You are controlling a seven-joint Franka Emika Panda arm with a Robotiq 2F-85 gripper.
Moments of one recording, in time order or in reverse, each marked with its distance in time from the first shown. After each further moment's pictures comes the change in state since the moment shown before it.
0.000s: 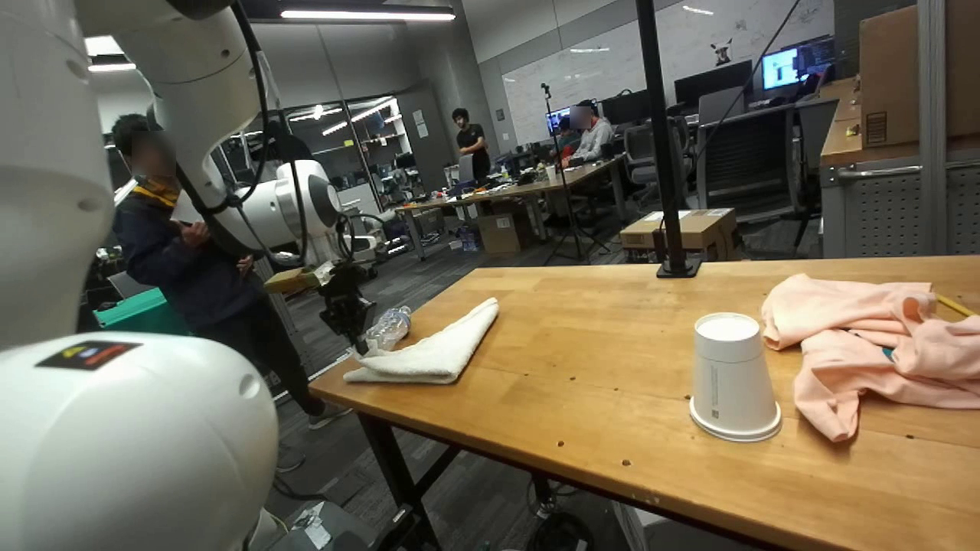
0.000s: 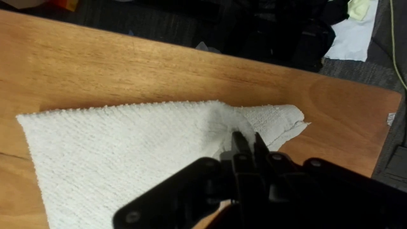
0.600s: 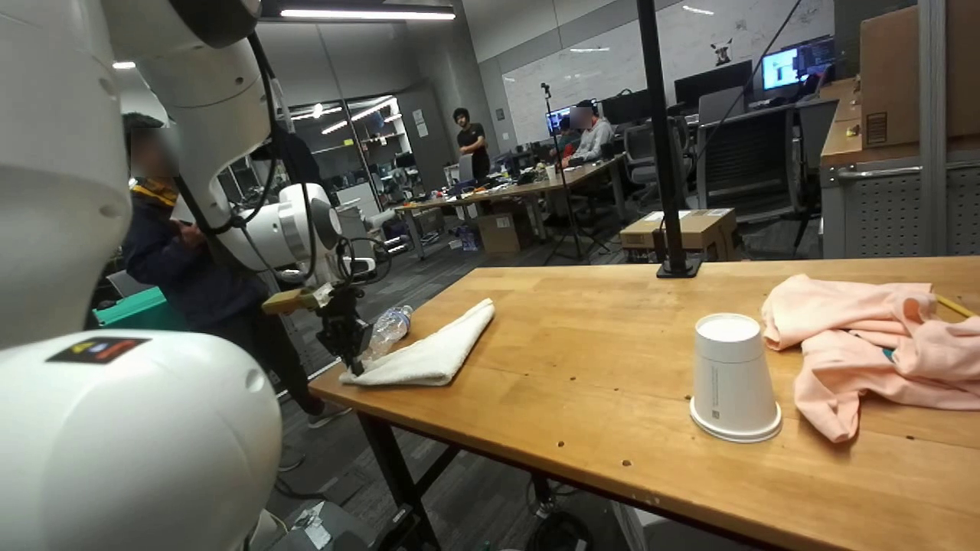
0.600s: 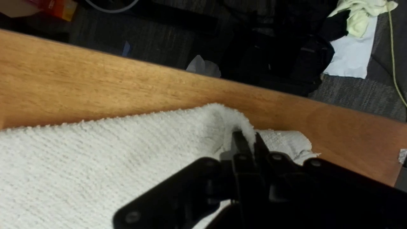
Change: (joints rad) arm 0.036 0.075 -0.009 0.003 0.003 0.029 0.001
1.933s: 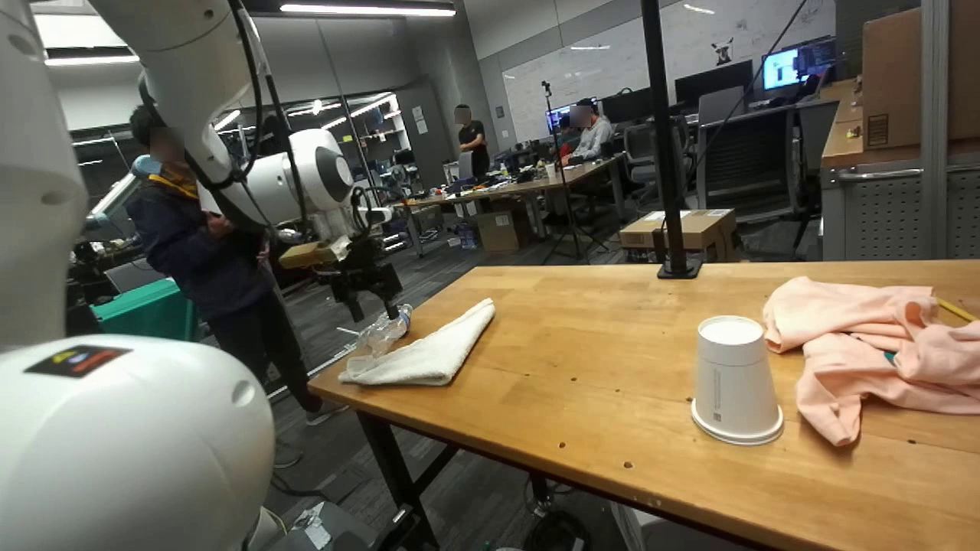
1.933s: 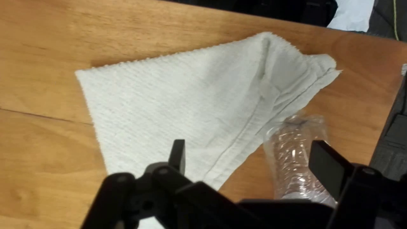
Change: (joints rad) arm -0.077 -0.187 -0.035 -0.048 0.026 0.000 -0.070
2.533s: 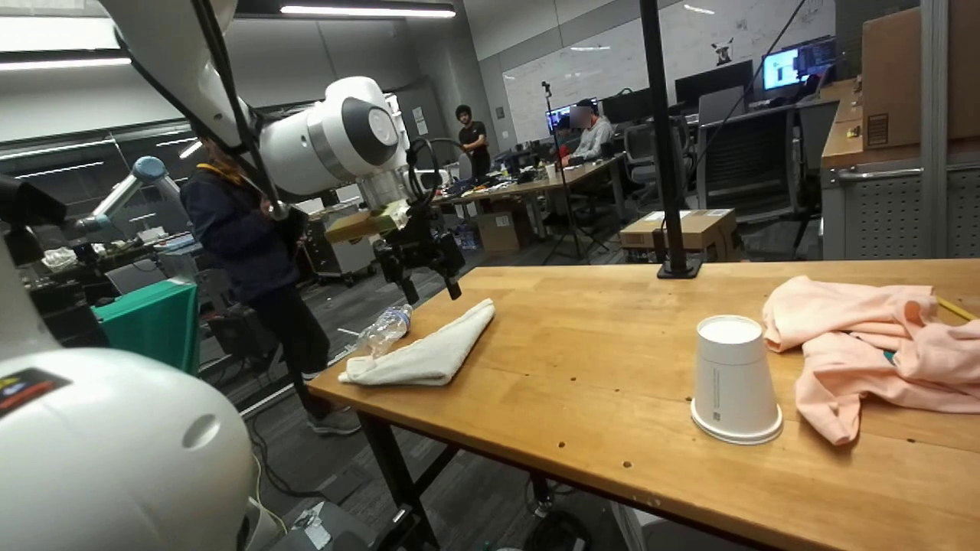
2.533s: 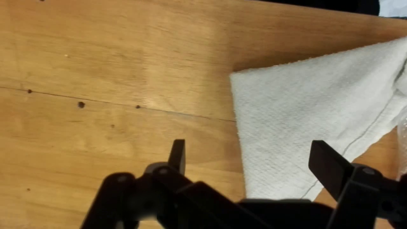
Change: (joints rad) arm -0.180 -0.284 -0.078 -0.254 0.024 0.022 -0.237
